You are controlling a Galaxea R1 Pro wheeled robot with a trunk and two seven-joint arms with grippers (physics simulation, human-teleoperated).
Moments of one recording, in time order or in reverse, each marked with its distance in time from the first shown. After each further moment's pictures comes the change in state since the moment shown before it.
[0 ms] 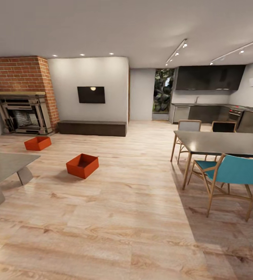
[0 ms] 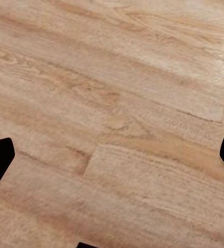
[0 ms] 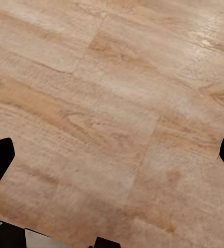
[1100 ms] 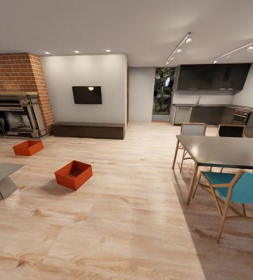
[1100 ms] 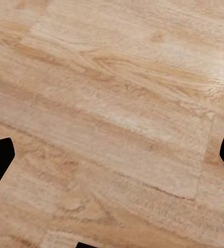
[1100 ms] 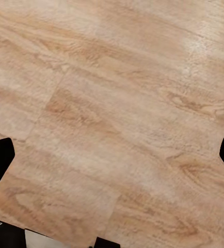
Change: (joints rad) left arm 0.000 -0.001 0.000 0.000 -0.002 0.000 0.000; right arm 0.000 0.000 0.000 0.000 0.001 -0.002 0.000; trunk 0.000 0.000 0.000
